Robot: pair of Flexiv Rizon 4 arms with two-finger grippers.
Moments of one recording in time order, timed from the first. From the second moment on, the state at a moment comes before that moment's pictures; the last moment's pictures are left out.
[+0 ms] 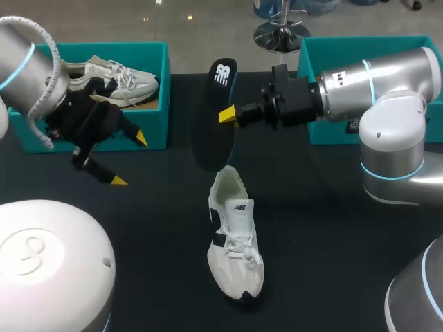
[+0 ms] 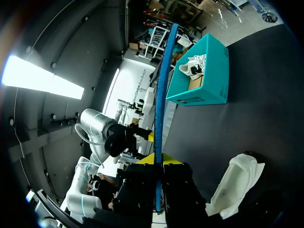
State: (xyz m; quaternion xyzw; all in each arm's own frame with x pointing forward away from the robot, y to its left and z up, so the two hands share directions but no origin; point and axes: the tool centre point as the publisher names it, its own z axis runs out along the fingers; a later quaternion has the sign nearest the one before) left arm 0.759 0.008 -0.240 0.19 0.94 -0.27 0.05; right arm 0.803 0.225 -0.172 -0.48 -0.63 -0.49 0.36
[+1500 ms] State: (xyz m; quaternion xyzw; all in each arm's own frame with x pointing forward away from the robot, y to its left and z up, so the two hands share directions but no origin) left arm 0.761 0.037 -0.261 0.04 0.97 -0.22 -0.05; right arm 0.841 0.197 -0.208 -0.43 -0.71 -0.48 0.28
